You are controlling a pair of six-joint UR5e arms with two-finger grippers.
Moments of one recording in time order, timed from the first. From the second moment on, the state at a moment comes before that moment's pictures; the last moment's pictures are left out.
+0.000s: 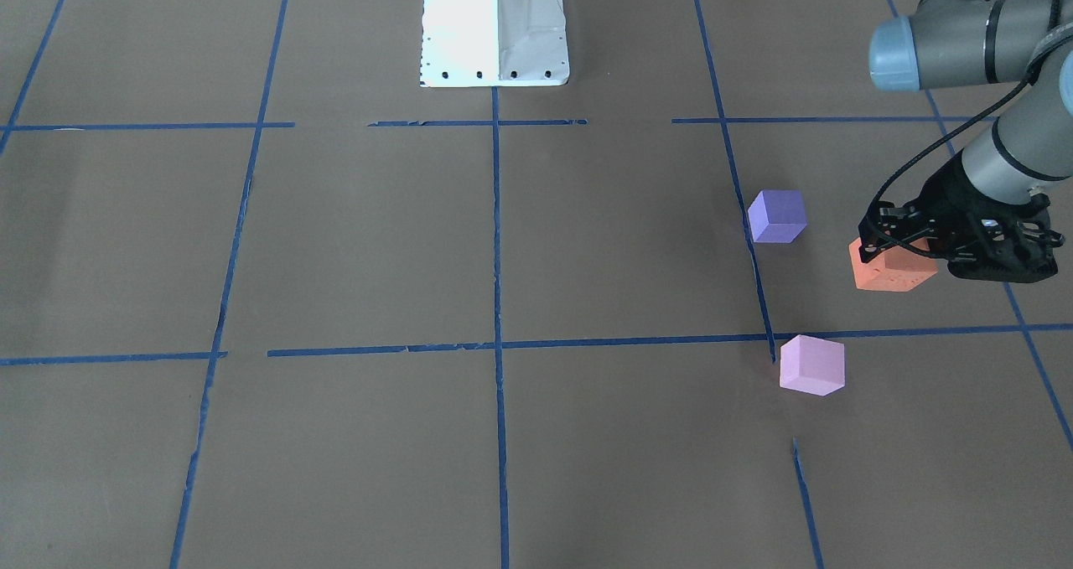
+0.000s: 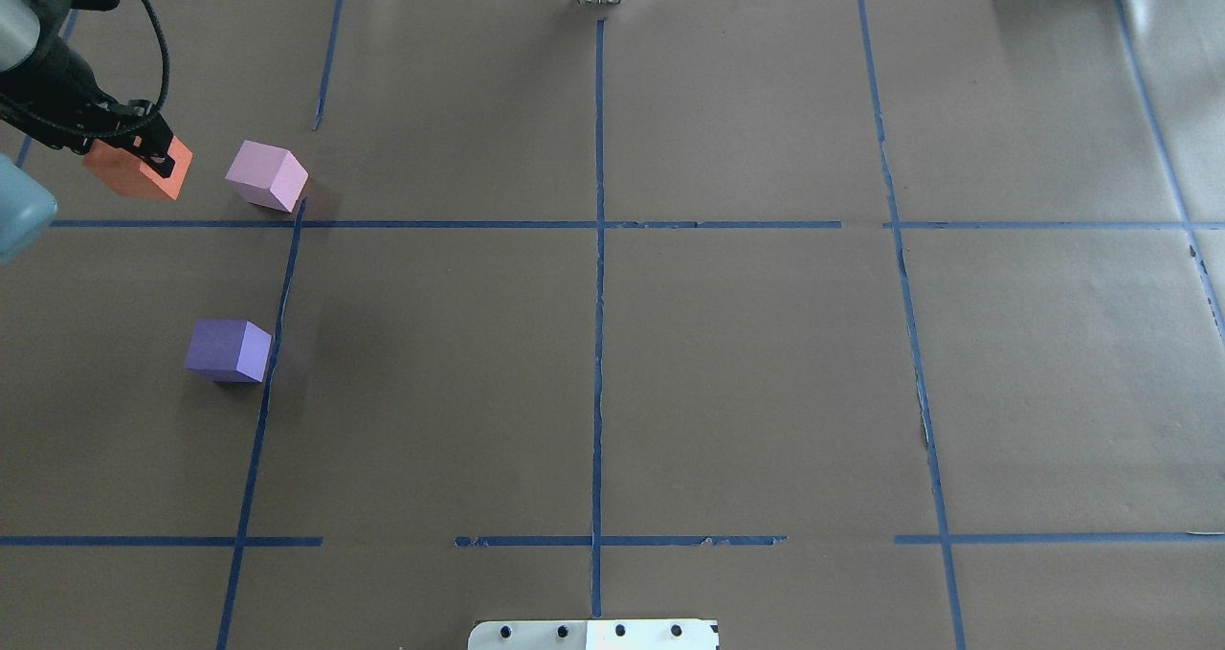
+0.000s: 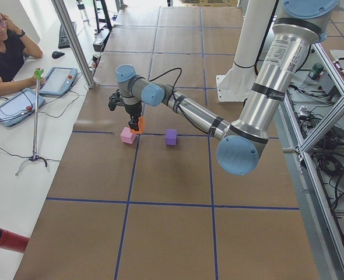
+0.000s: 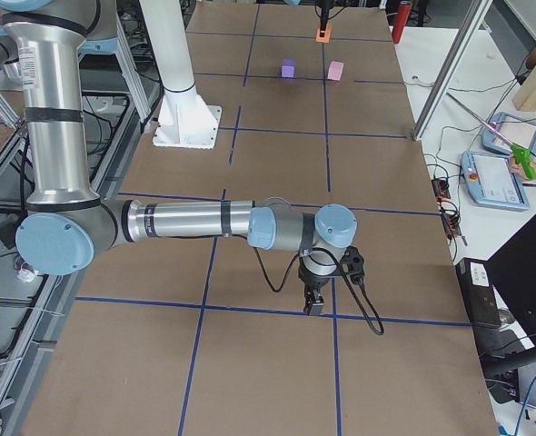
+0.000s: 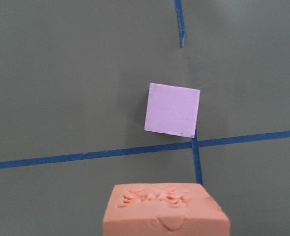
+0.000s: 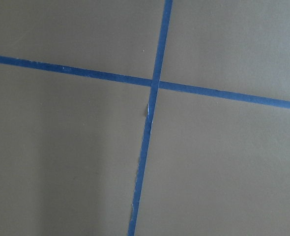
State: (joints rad) left arm -1.13 -1.92 -1.68 -1.54 -2.28 -0.53; right arm 1.53 -1.53 1.61 -1.72 2.29 -0.16
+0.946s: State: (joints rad) left arm -1.01 -1.93 -1.56 -1.73 -2.28 -0.66; right arm 1.53 -1.53 1.61 -1.72 2.29 -0.16
